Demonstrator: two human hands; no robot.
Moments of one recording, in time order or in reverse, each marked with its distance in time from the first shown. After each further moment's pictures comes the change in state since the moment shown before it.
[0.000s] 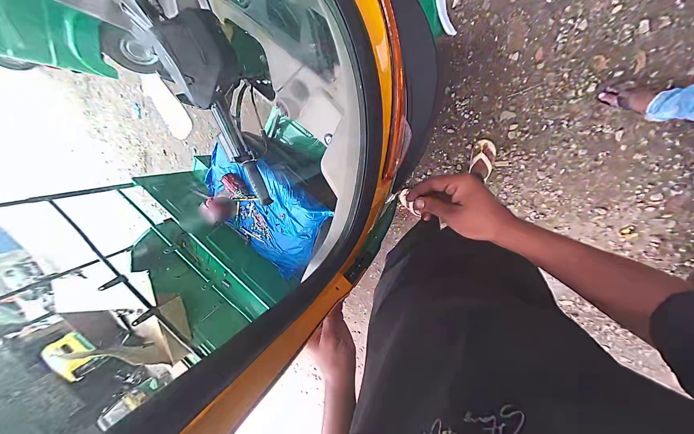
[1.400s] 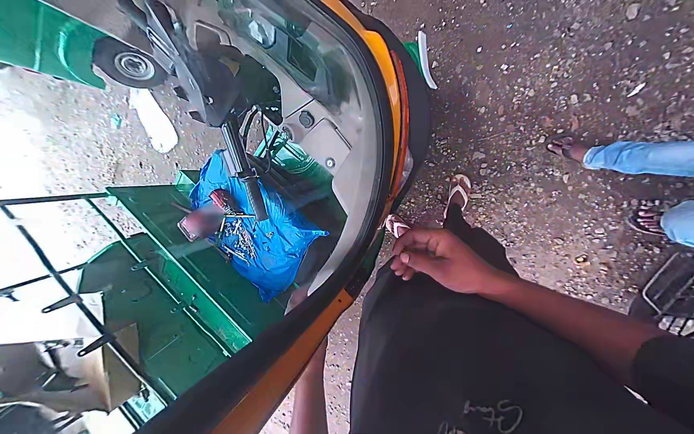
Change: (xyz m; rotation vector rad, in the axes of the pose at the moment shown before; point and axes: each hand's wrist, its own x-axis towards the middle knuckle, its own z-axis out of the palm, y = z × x) left_hand 0.022 0.038 0.024 0.807 0.141 -0.053; right_hand -0.031 -0.038 0.044 0.345 -0.171 0.150
